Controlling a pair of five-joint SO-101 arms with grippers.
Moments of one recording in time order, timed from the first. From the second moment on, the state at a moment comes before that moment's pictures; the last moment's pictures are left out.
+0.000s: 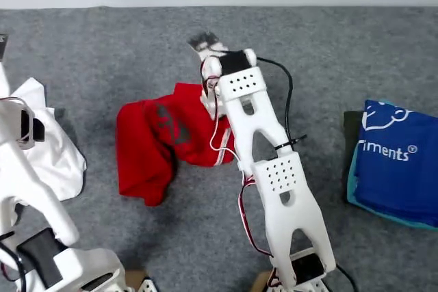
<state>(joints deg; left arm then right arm) -38.2 -5.1 -9.3 99.3 -19.8 -23.9 62.0 -75.9 100.7 12.8</state>
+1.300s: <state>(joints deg) -29.5 -13.8 -5.3 99.3 -20.0 -21.2 20.9 -89.5 100.7 56.2</state>
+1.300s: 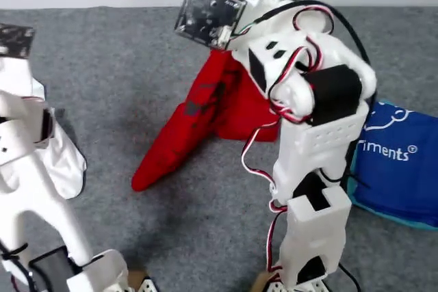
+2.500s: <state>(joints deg) -25.8 -13.8 0.3 98.9 -20.0 -8.0 -45.0 22.5 100.2 55.1</state>
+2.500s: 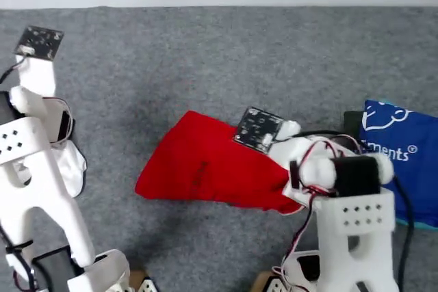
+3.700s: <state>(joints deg) -25.8 -13.9 4.6 94.1 -20.0 -16.0 -21.3 5.5 76.7 26.9</state>
